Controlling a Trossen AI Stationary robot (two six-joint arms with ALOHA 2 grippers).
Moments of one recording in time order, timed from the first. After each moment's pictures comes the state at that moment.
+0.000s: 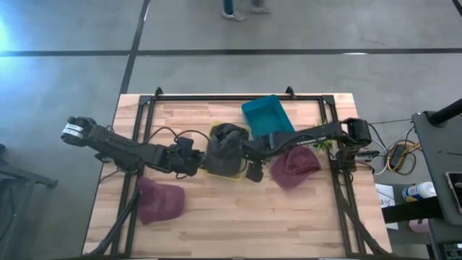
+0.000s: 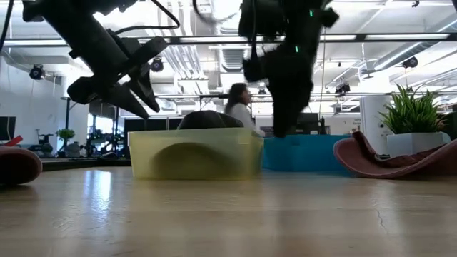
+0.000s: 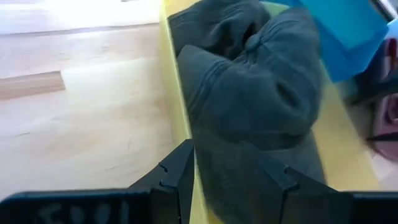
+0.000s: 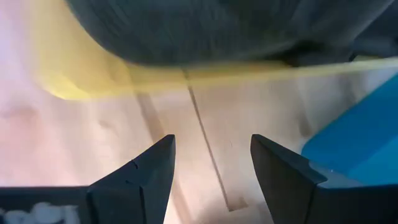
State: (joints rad) left arm -0.22 1.27 0.74 -0.45 -0.66 -1.33; right arm 0.00 1.82 1.28 -0.74 0.05 0.35
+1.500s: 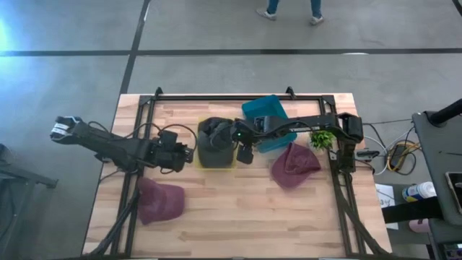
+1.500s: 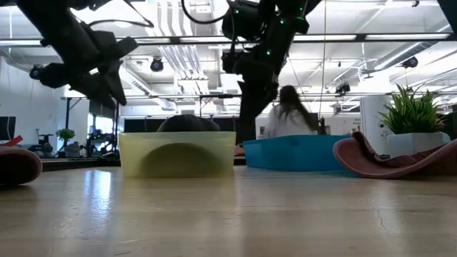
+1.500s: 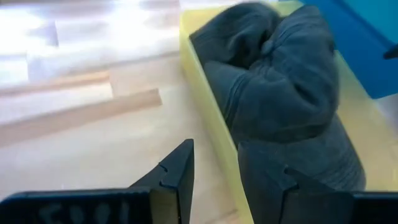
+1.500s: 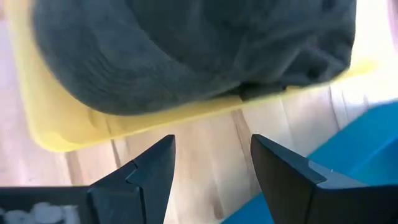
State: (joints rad) left arm -0.22 1.07 0.73 -0.82 -0.71 -1.39; right arm -0.13 1.88 1.45 -0.69 0.10 0.12
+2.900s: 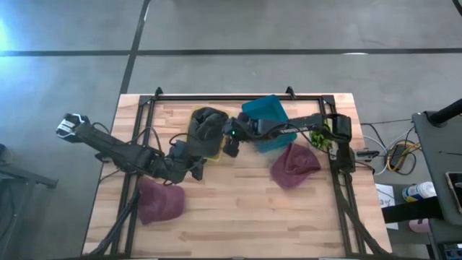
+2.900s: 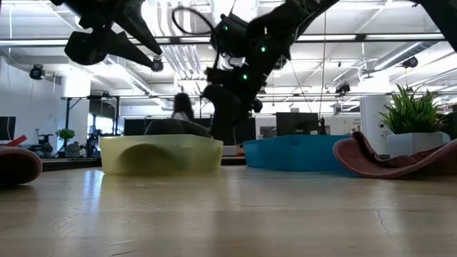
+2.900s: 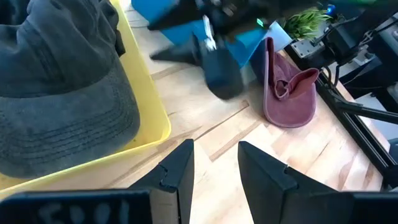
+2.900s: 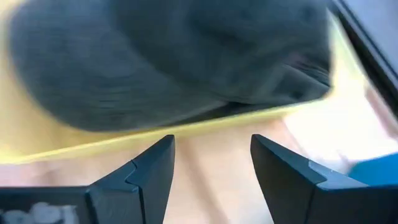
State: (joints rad) left arm -0.38 1.16 0.86 -0.47 -0.68 -1.23; right arm -0.17 2.00 1.43 -0.33 0.27 0.15
